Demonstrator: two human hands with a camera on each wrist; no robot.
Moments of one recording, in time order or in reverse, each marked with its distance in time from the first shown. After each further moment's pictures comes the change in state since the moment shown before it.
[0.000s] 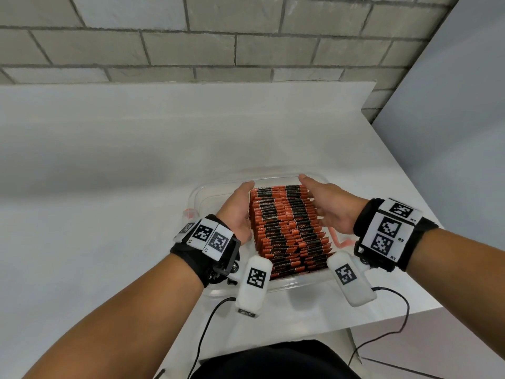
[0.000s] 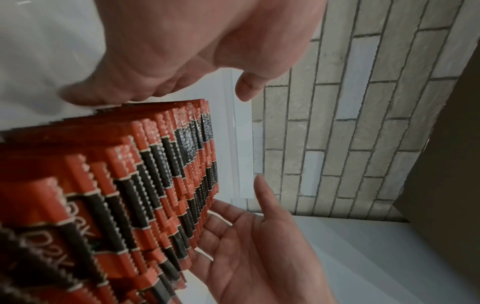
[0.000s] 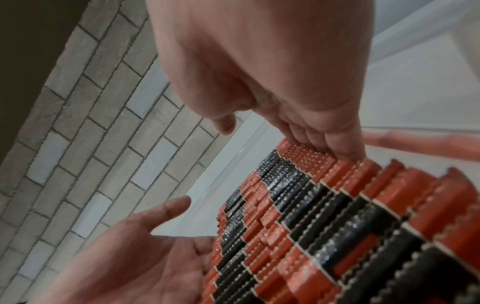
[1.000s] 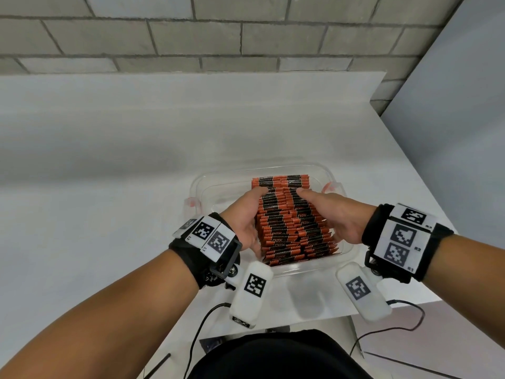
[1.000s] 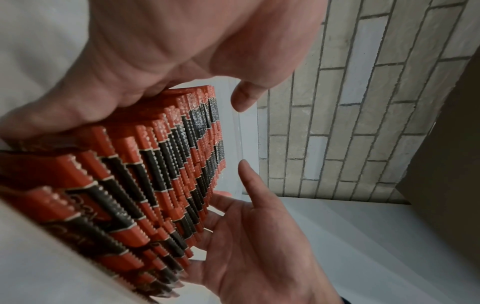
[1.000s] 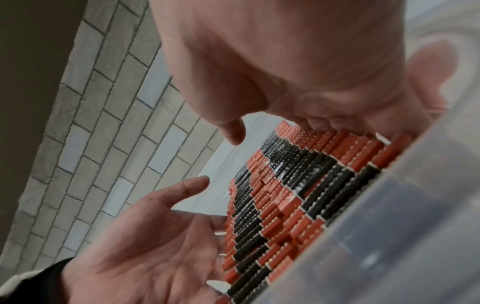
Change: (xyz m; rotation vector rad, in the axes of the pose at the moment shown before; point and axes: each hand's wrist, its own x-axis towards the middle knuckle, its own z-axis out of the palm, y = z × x) left_hand -0.020 -0.019 0.007 0.095 -0.044 -0.111; right_hand -0.022 0.022 0.001 -0.145 -0.128 0.123
